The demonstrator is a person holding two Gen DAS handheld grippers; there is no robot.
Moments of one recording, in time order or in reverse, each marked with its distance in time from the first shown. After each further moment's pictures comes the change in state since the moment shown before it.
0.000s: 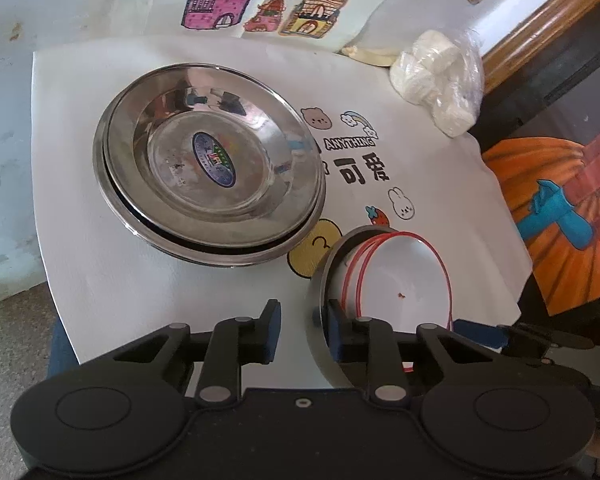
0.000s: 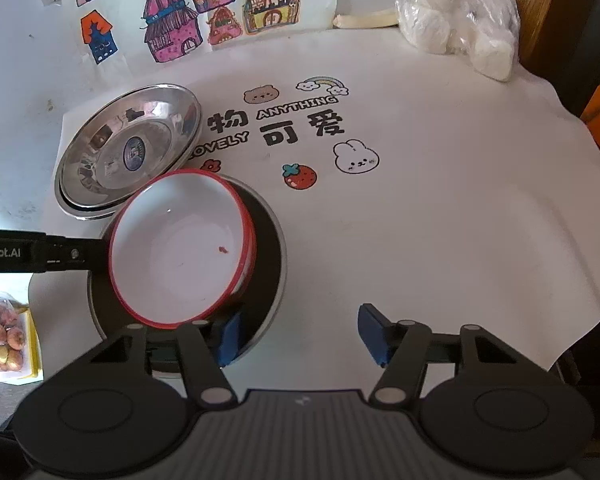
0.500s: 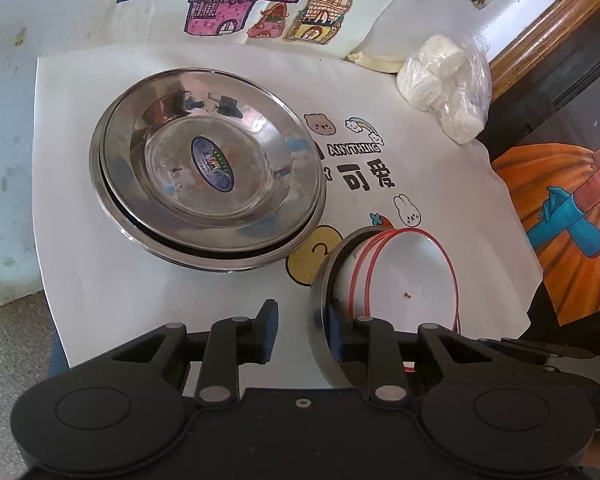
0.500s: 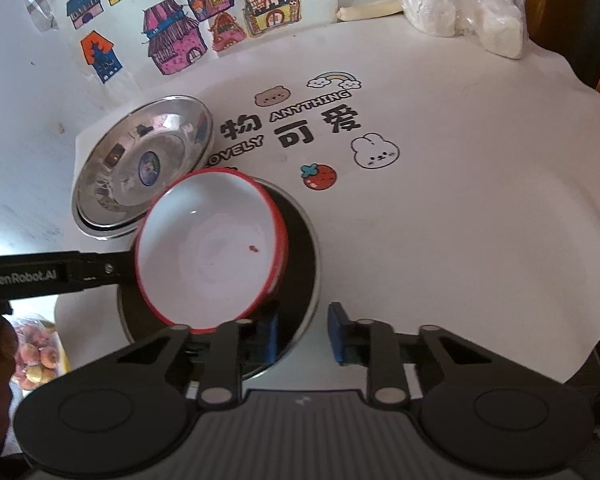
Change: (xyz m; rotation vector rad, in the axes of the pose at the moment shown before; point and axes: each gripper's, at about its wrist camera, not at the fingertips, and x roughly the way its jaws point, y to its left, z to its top) left arm 0.005 -0.007 -0.004 -0.005 -0.034 0.030; right arm 0.003 -0.001 0.001 0.077 -0.003 0.110
